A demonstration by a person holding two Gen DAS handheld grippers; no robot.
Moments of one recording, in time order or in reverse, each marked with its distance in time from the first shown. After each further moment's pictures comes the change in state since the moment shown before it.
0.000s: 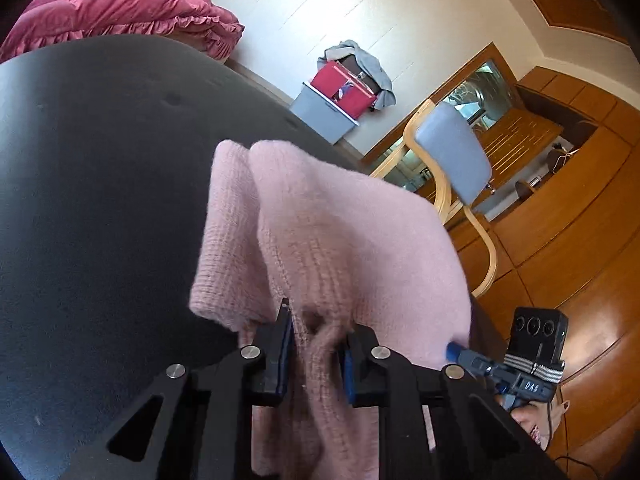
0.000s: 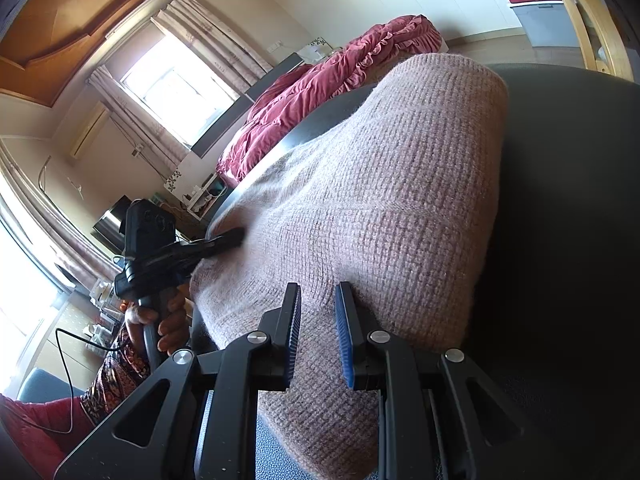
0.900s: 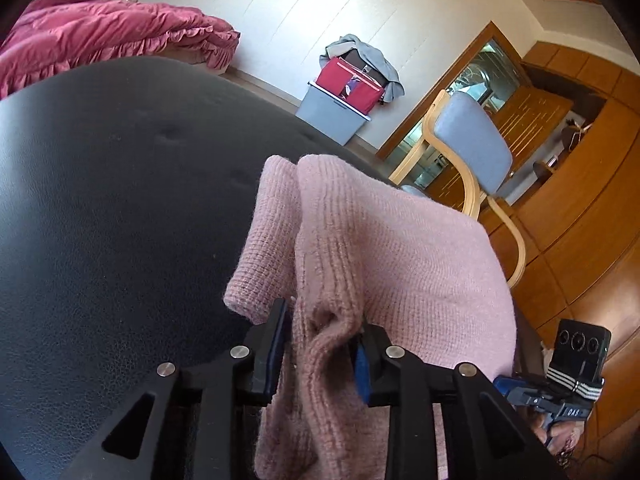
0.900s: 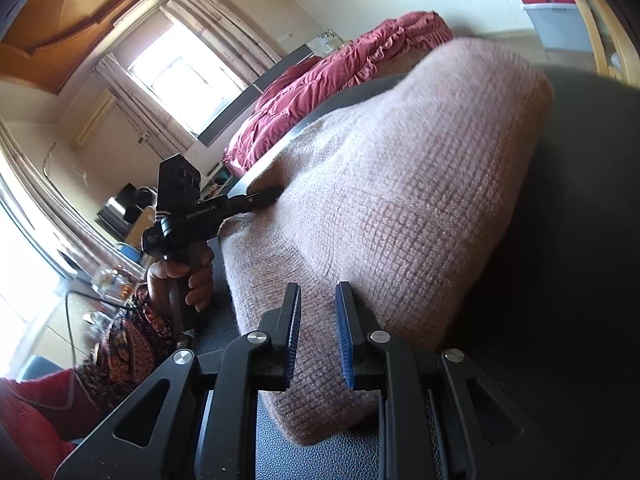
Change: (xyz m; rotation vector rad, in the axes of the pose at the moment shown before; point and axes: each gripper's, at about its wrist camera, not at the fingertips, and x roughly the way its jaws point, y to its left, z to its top) left arm 0.045 0.027 0.042 0.056 0.049 0.087; right arm 0.006 0.014 0.002 -0.076 0.019 0.004
